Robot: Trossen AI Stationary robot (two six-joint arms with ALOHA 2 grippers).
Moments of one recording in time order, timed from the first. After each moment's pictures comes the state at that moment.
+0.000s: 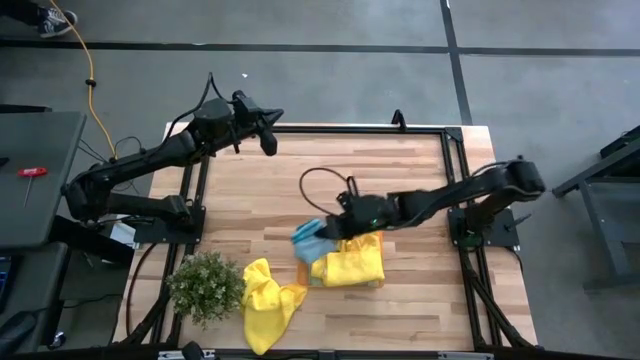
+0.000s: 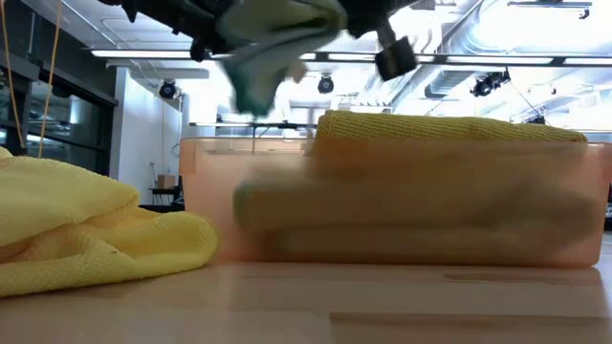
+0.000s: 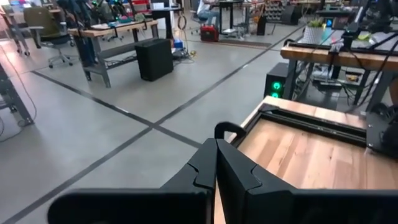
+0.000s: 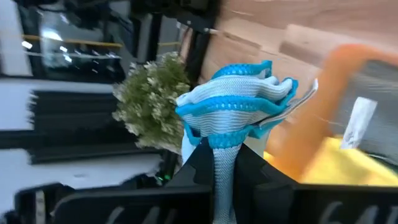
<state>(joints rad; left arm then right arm) 0.67 1.10 0.90 0.04 -0.07 0.04 0.17 1.57 1.09 0.04 0.02 1.38</state>
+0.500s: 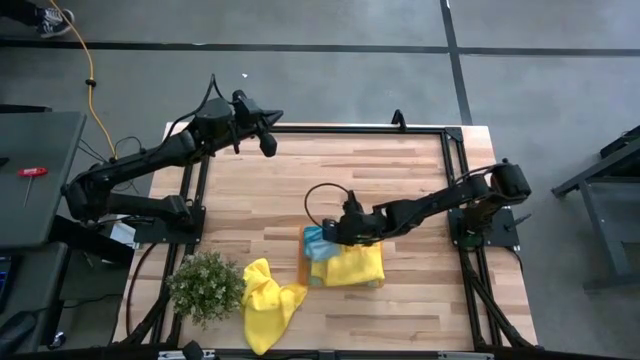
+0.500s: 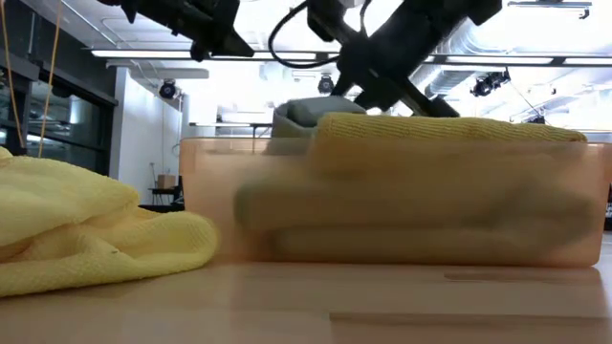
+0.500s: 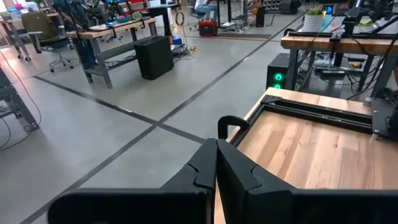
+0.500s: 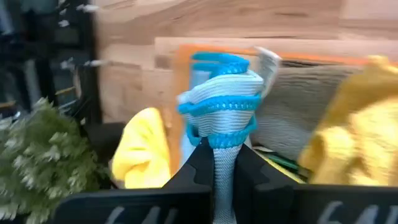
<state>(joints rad) 0.68 1.10 0.90 0.02 -0.06 0.10 0.20 1.70 1.09 -0.18 0.15 1.65</state>
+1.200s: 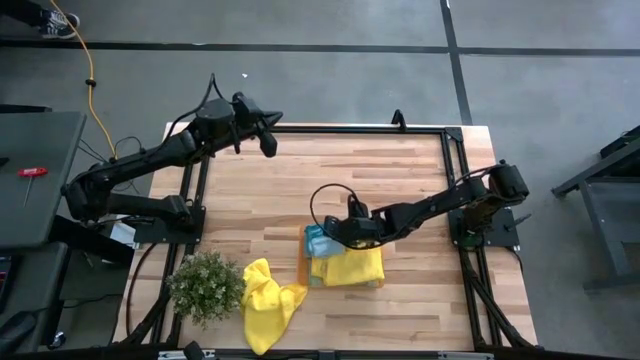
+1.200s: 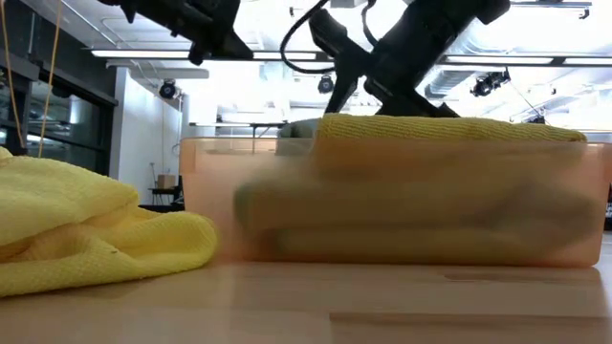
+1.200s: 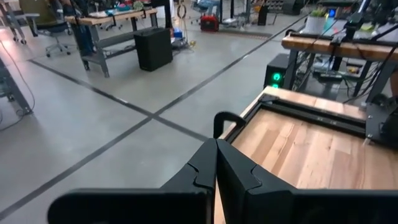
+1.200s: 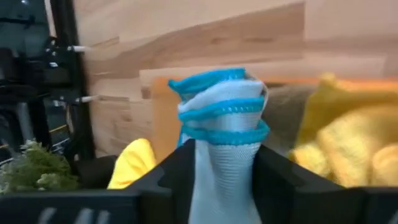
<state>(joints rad) 0.68 1.10 0.90 0.00 -0.06 0.03 0.22 1.72 1.09 -0.23 0.27 1.78</state>
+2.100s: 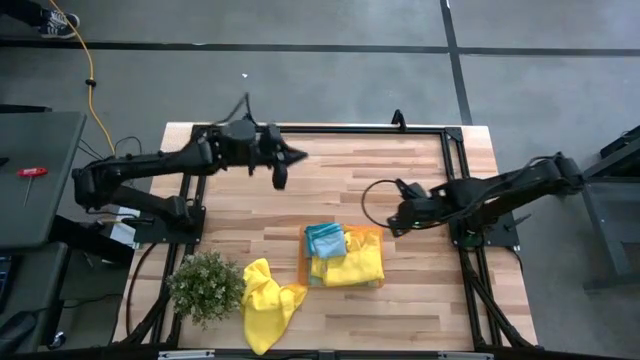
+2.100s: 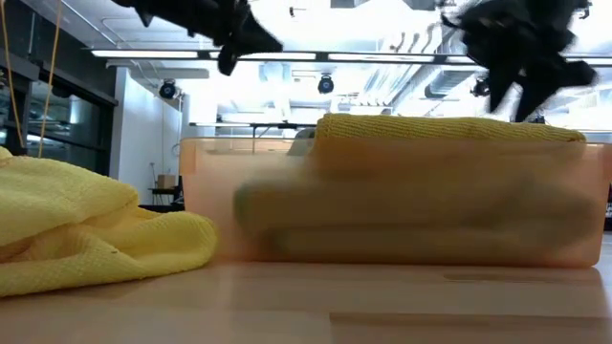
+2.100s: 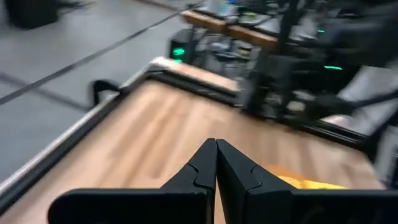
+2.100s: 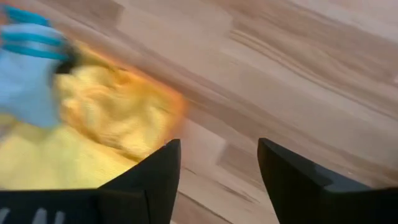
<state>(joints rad) 0.46 1.20 0.90 0.01 0.15 -0.18 0.22 1.16 0.93 -1.00 0.18 1.31</state>
